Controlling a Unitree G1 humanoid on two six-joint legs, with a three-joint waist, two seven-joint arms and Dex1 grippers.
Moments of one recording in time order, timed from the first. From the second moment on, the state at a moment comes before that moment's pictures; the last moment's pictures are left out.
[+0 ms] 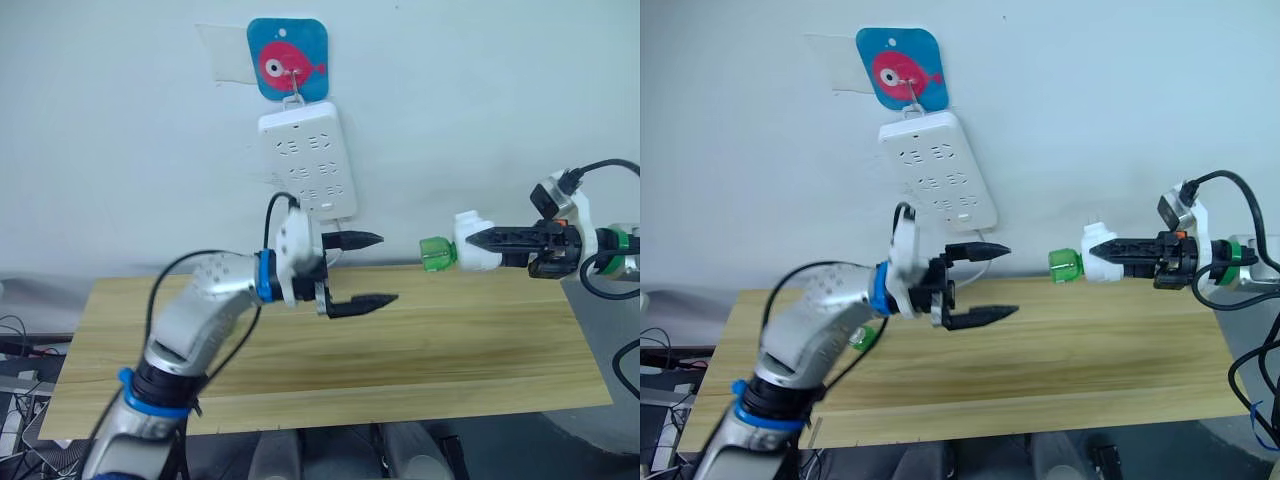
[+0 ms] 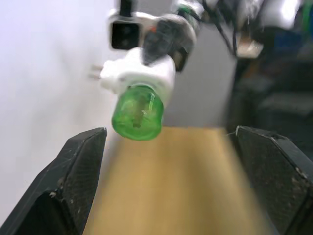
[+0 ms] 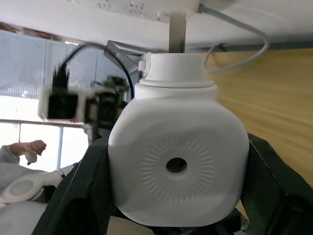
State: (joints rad) left arm -0.40 0.43 -0.25 -0.23 -0.30 -0.09 -0.98; right arm -0.77 -1.02 -0.08 0.37 1.37 1.61 0.81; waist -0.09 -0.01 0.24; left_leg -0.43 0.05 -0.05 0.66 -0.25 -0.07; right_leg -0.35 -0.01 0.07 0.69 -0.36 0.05
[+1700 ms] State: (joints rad) left arm -0.69 0.23 -0.17 0.24 -1.86 1.09 -0.13; right arm -0.73 -1.06 -0.05 0.28 1.56 1.58 0.72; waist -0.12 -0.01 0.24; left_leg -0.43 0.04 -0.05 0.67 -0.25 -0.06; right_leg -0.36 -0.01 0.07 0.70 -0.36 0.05
